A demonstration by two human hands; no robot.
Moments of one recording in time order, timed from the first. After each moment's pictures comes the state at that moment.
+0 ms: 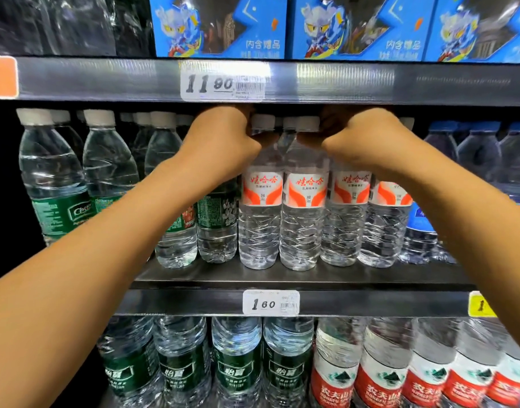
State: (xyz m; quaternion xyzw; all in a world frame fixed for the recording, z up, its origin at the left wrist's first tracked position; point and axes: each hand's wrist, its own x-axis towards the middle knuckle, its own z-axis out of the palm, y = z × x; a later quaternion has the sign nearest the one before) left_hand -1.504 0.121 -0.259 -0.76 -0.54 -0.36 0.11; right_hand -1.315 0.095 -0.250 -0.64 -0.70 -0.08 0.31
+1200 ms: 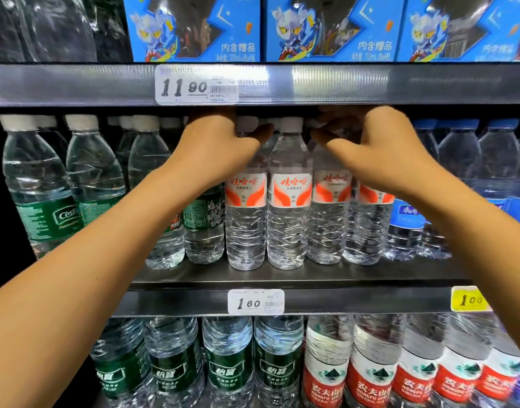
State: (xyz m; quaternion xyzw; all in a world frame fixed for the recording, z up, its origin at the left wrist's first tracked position) left_hand -1.490 0.120 -0.266 -0.74 -0.54 -0.41 0.04; right_hand -1.269 0.091 -0.268 -0.51 -0.74 -0.11 0.42
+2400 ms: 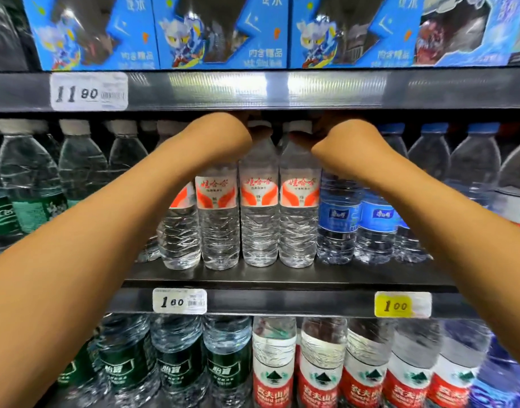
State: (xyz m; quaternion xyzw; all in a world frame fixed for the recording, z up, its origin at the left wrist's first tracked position) left_hand -1.376 0.137 -0.238 -0.79 -0.56 -0.22 0.11; right_hand -1.189 0.113 -0.253 -0.63 -0.72 -0.12 0.25
